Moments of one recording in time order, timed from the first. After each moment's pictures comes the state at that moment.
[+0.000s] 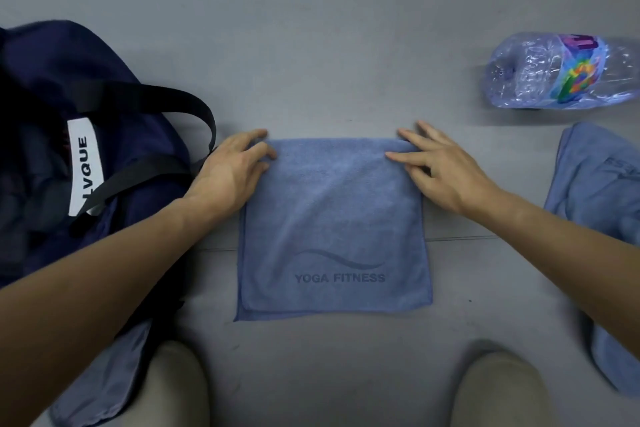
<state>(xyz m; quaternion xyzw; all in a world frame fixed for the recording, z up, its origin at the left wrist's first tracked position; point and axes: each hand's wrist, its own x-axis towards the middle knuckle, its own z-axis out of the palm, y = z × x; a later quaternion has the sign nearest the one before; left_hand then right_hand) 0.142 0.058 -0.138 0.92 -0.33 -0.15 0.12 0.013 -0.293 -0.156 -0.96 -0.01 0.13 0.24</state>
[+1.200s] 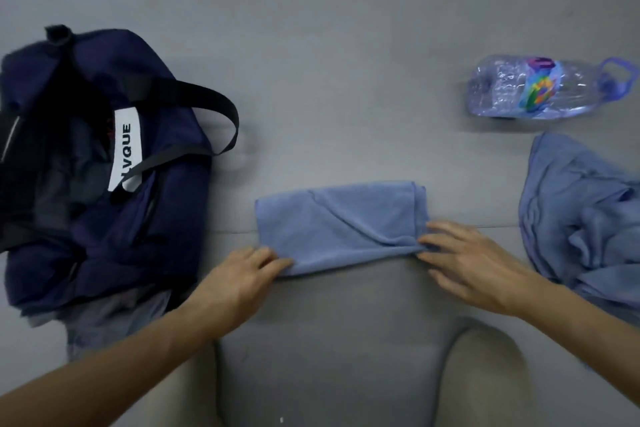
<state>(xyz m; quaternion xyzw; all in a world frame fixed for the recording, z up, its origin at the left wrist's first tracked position) -0.028 0.133 -0.119 0.86 -0.47 -0.15 0.11 -0.139 -0.282 -0.109 -0.96 -0.18 0.16 0.10</state>
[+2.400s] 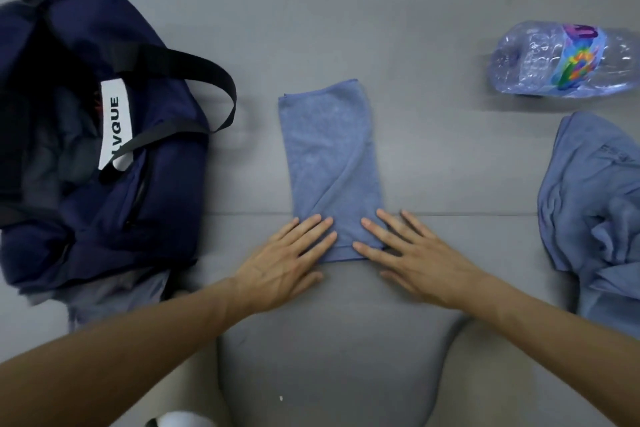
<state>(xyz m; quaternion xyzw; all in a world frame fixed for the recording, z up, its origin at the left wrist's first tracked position) -0.037 0.086 -0.162 0.83 -0.53 -0.16 0.06 -0.129 -0.217 -0.166 -0.95 -0.28 0.14 0.05</state>
